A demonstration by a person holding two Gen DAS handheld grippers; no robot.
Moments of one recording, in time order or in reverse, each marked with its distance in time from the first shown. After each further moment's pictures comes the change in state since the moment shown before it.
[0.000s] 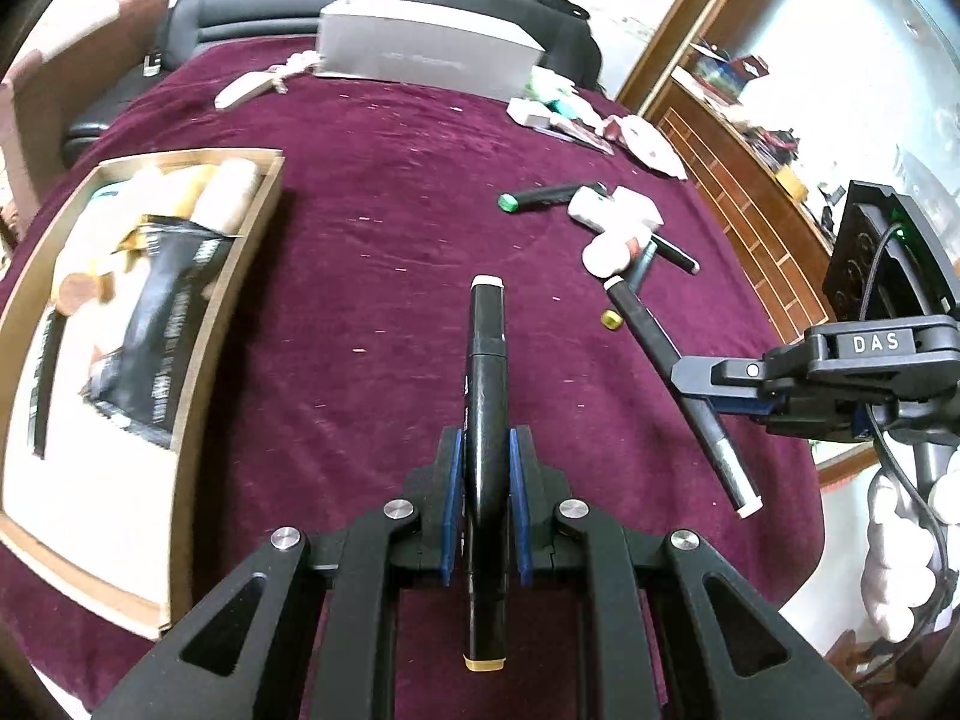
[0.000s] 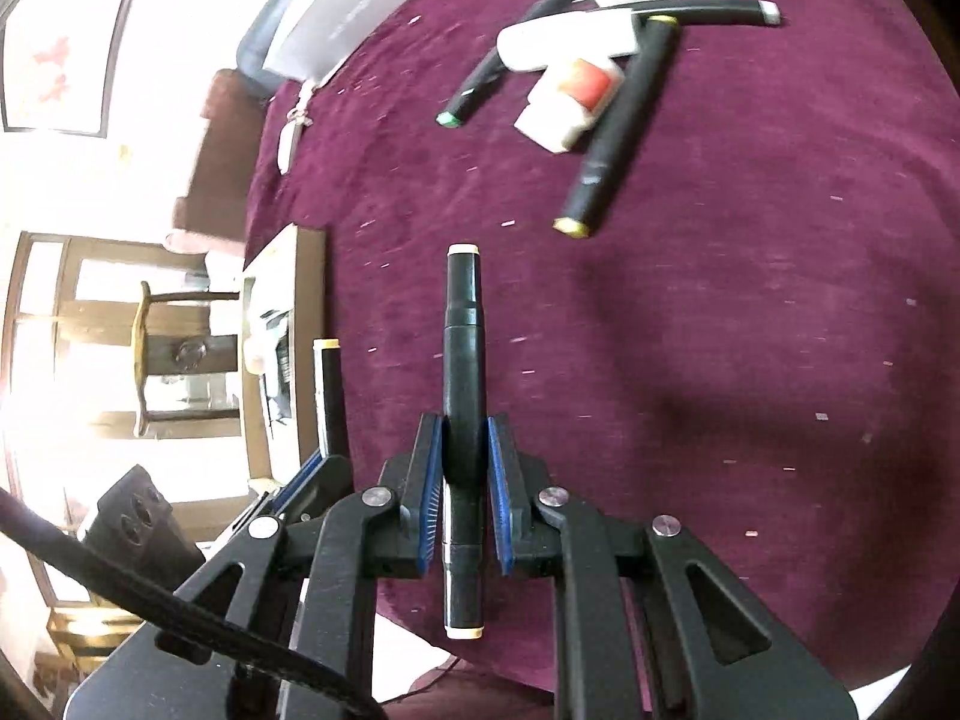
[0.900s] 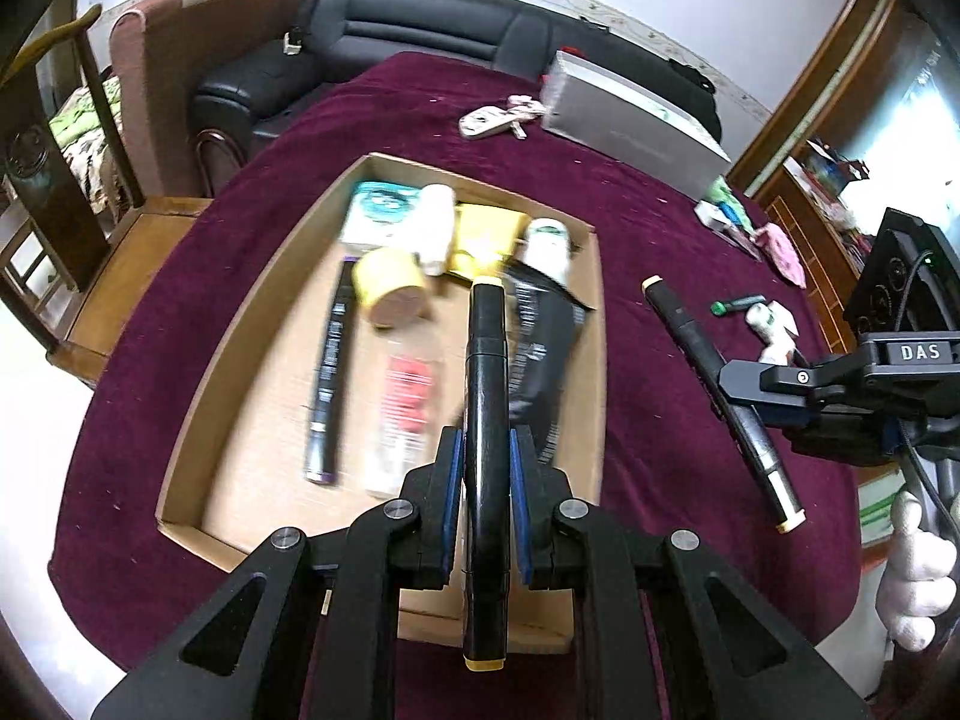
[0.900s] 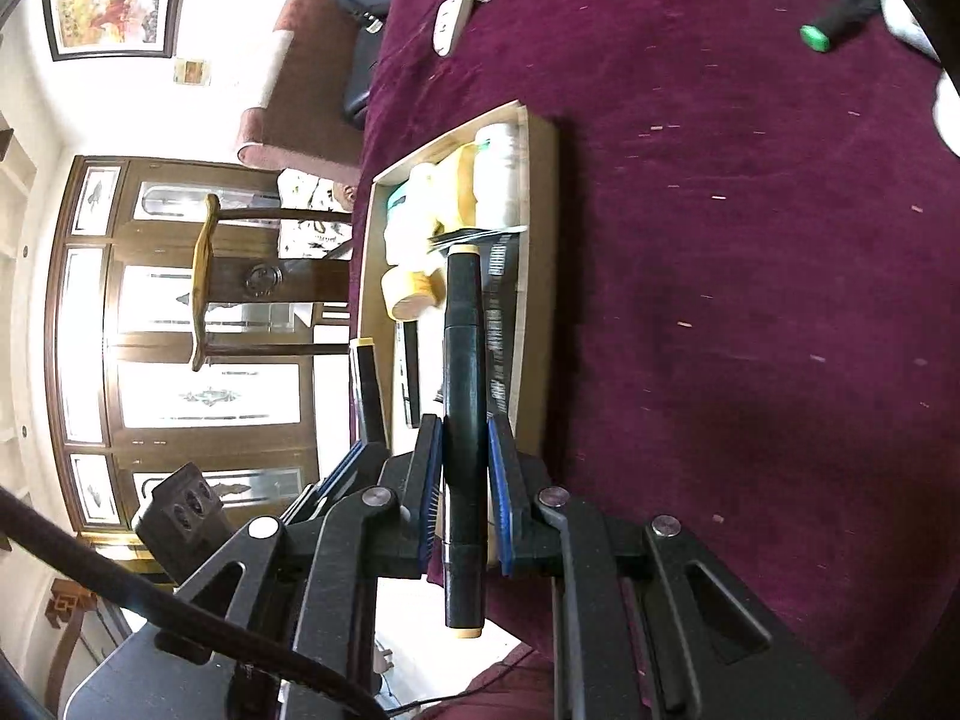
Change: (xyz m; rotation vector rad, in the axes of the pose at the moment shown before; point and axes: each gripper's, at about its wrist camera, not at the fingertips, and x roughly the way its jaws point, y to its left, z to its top) left arm -0.066 0.181 0.009 -0.195 -0.075 0.142; right arm 0.121 0.150 0.001 -0.110 0.154 0.149
